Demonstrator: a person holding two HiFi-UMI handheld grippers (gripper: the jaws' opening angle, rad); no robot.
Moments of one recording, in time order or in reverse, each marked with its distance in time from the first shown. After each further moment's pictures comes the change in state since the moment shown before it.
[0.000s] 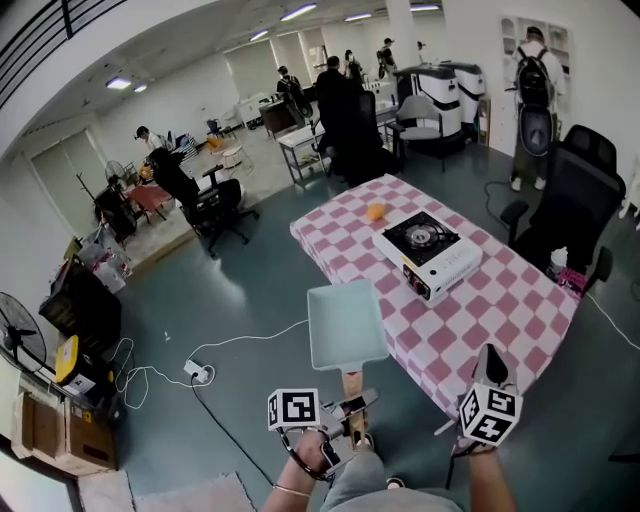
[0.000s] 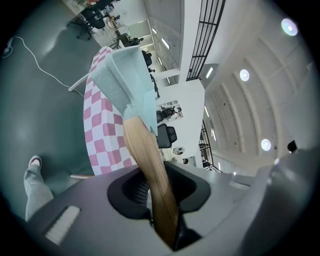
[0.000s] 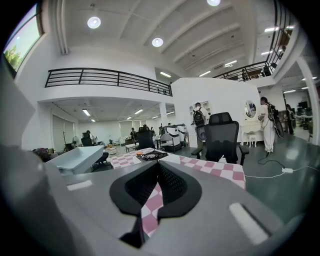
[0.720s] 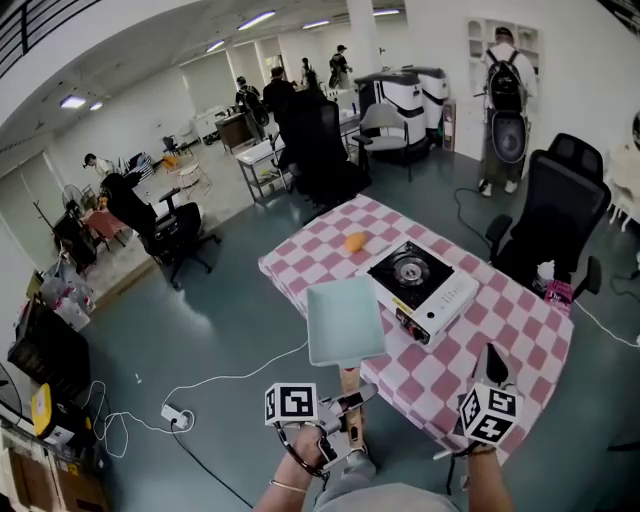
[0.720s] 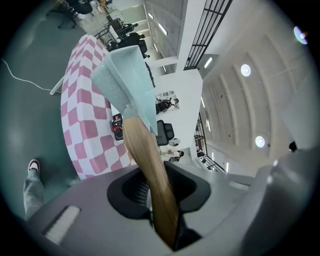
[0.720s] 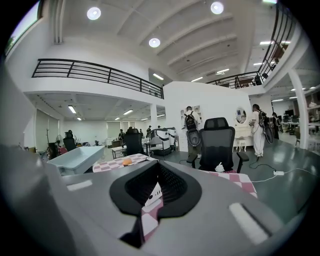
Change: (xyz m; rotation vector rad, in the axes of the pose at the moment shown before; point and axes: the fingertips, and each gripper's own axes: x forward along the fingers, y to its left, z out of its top) left arm 0.067 0.017 0.172 0.031 0.156 -0.062; right arm 0.128 0.028 0.049 0.003 -0.030 -0.157
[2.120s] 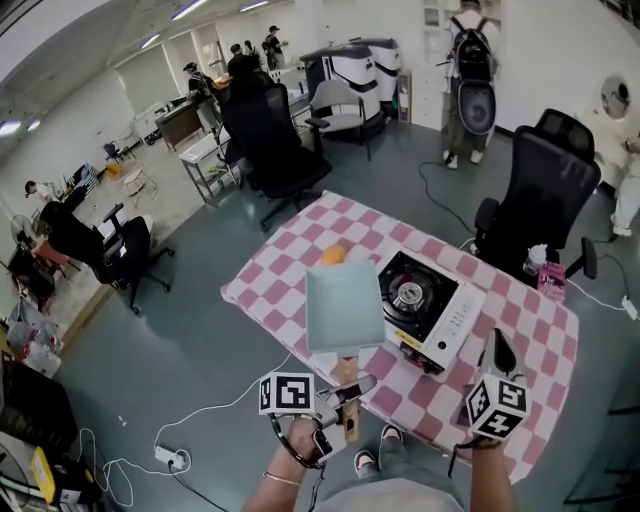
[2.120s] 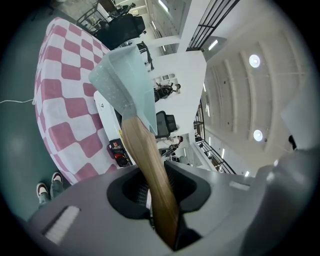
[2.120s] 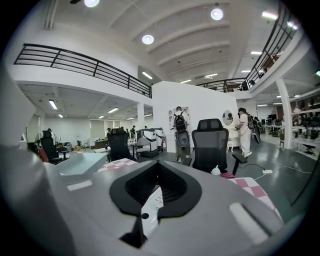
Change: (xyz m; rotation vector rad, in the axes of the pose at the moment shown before) left arm 0.065 0.046 0.173 0.023 0.239 -0.022; right arm 0.137 0.037 0.039 0.023 -0.003 -0.189
